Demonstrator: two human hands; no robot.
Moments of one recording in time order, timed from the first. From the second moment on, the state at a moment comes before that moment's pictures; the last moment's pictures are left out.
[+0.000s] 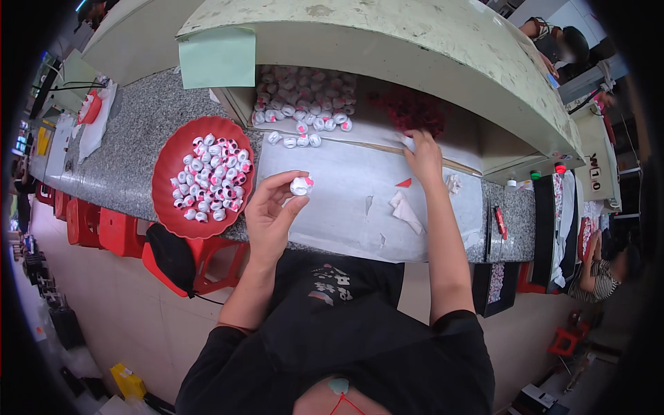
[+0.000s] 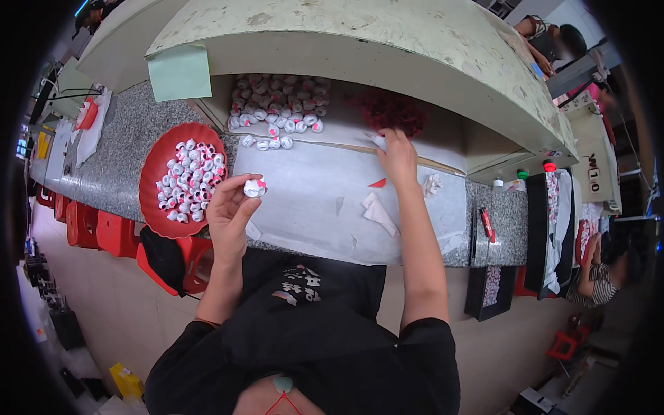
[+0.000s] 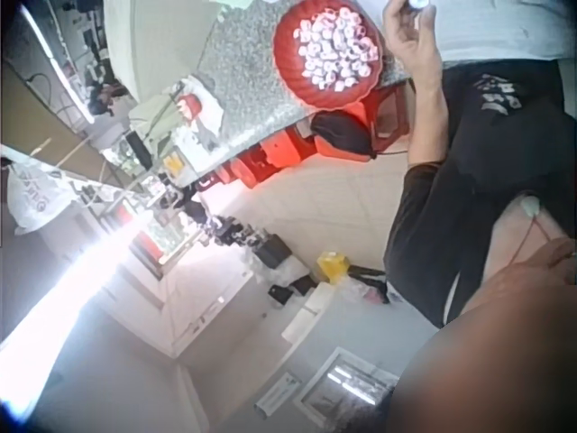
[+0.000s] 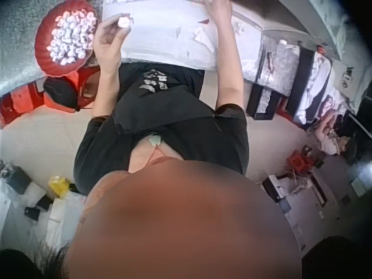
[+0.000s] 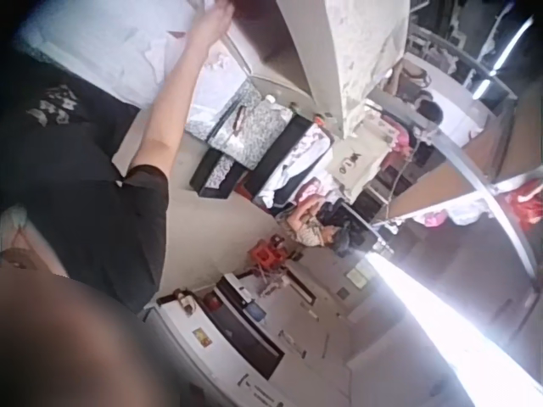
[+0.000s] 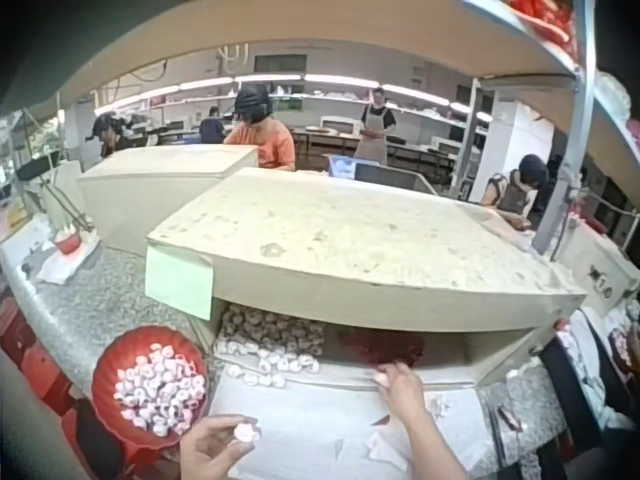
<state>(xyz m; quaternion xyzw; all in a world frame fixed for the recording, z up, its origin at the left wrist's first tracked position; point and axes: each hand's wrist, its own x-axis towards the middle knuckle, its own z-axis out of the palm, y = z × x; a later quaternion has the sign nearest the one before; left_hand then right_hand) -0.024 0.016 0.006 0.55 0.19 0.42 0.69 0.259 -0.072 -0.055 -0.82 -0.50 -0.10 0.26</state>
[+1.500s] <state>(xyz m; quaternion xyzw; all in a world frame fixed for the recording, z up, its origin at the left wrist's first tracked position) -0.010 -0.023 0.017 0.42 0.05 0.25 0.87 0.096 -0.124 0.034 -0.49 -0.32 0.38 0.72</state>
